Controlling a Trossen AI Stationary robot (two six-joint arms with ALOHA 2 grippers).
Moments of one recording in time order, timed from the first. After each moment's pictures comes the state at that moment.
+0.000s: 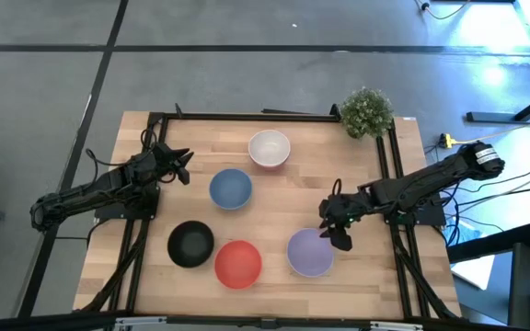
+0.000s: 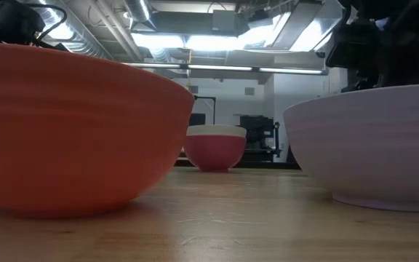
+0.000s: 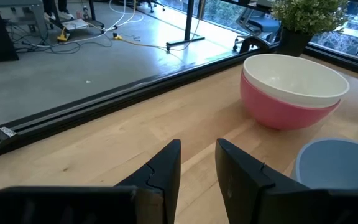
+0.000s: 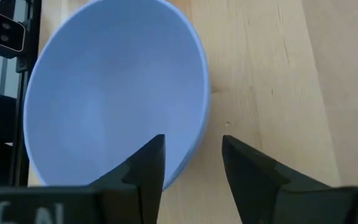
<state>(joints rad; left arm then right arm) 0.40 0.12 0.11 -0.30 -0.40 -0.26 0.26 1.23 0.58 -0.26 -0.15 0.49</state>
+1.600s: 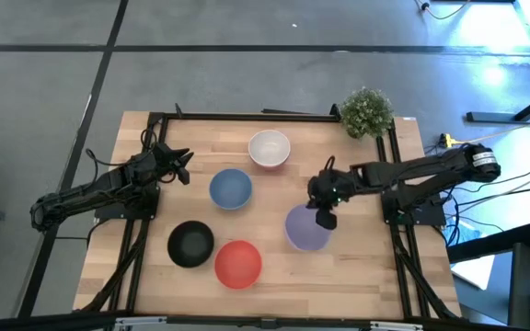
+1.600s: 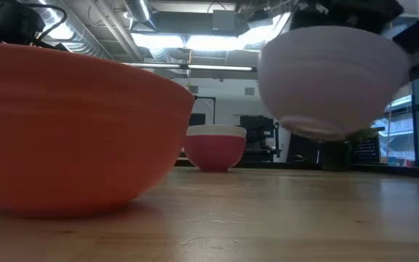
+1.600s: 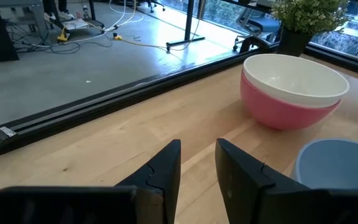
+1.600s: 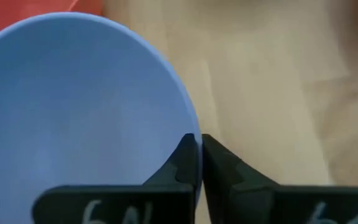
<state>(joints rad) 0.40 0.12 0.11 -0.30 -0.40 -0.26 0.07 1.29 0.83 -0.44 -0.07 0.30</state>
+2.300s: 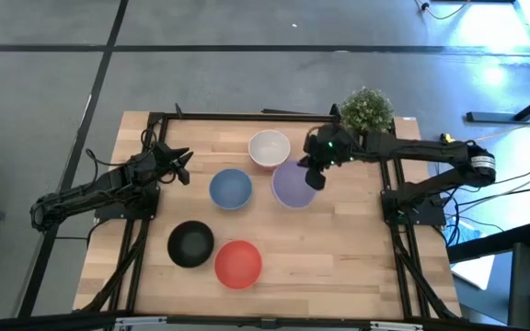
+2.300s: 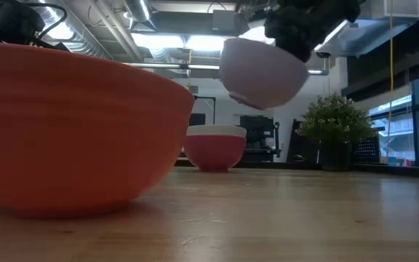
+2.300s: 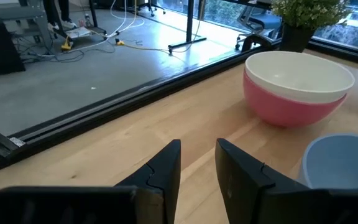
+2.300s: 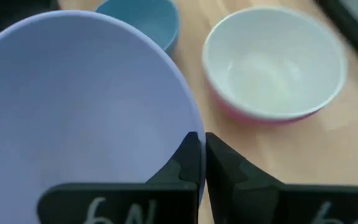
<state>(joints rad) 0.40 0.12 0.11 -0.30 -0.41 -0.20 -0.25 1.32 1.02 -0.47 -0.08 0.10</state>
